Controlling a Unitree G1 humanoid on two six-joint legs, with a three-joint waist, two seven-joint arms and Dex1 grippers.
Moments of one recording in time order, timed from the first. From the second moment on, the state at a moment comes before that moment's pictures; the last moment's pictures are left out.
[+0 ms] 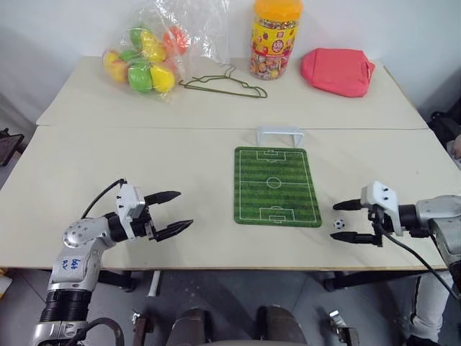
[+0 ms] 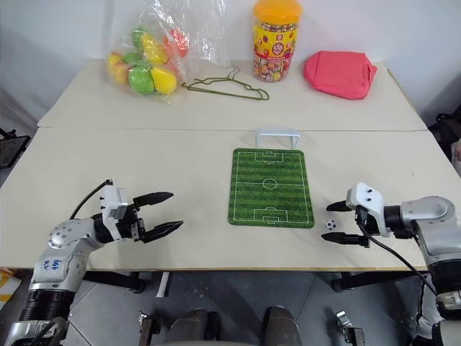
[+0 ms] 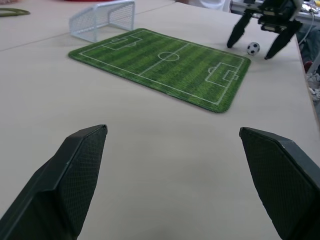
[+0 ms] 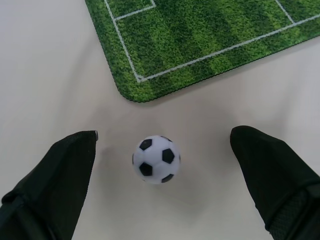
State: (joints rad) left arm -0.19 0.57 0.14 0.08 -0.44 0.10 -1.08; right arm -0.40 -0.94 0.04 0.41 0.23 0.07 1.38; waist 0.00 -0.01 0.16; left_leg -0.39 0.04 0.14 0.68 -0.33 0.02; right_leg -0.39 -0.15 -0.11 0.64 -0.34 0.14
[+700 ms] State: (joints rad) left arm -0.26 0.52 0.15 0.19 -0.51 -0.06 -1.29; right arm -0.42 -0.90 0.01 0.04 0.34 0.22 1.33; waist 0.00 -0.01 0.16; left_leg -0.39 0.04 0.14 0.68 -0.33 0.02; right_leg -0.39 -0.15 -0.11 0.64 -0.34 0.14
